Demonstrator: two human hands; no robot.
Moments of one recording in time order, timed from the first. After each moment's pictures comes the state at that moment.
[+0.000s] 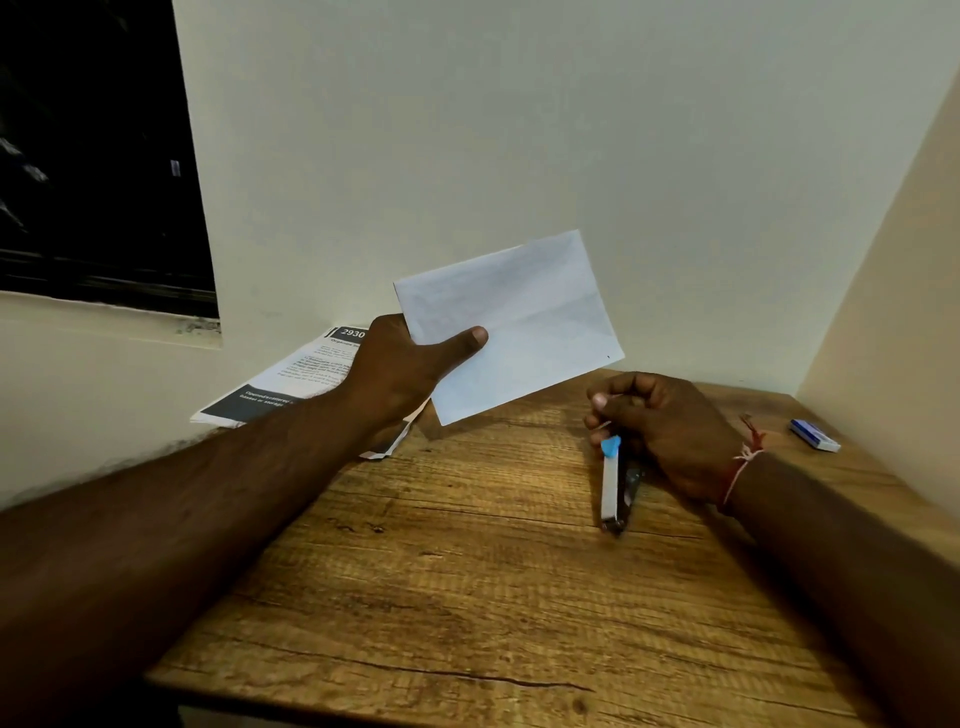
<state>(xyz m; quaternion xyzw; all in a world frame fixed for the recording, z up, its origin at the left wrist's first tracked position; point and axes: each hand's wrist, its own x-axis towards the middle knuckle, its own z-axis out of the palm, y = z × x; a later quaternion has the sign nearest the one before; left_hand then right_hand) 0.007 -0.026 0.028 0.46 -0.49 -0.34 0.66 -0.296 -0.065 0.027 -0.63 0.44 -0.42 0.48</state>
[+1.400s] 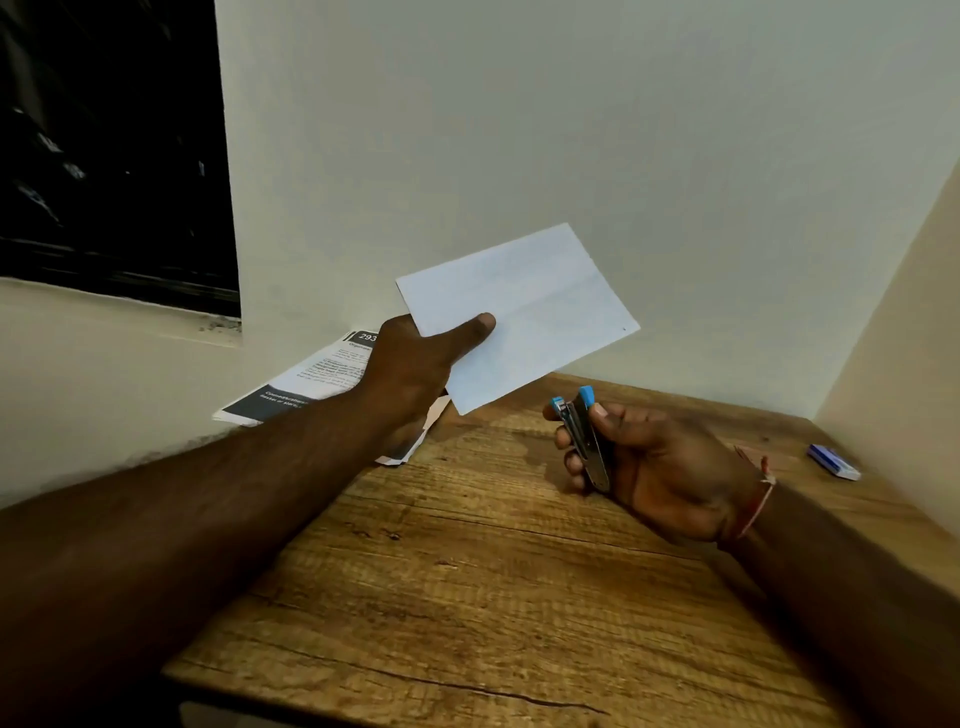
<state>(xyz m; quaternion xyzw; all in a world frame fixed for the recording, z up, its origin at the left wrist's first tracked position) 0.007 -0.027 0.032 0.40 -0.42 -0.40 0.71 -0.271 -0.048 0.022 -0.58 0.26 -0.30 0.71</state>
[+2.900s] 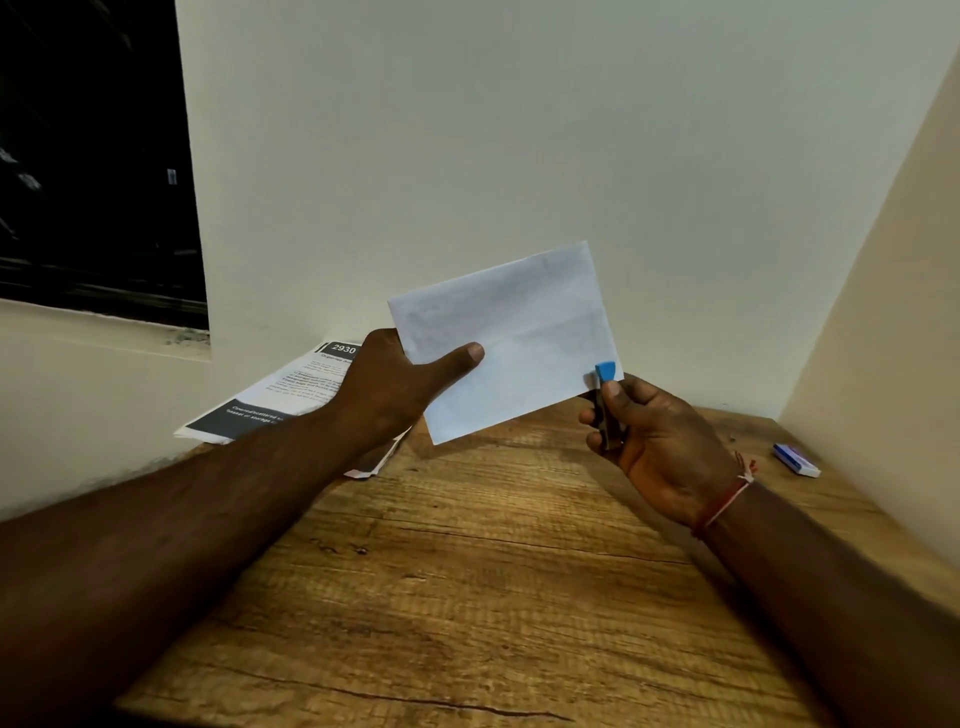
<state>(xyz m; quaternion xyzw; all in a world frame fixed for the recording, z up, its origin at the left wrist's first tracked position) 0.005 -0.022 0.031 0.46 -0.54 -0.27 0.65 -0.287 -0.064 0.031 -0.53 0.30 -0.51 0.62</state>
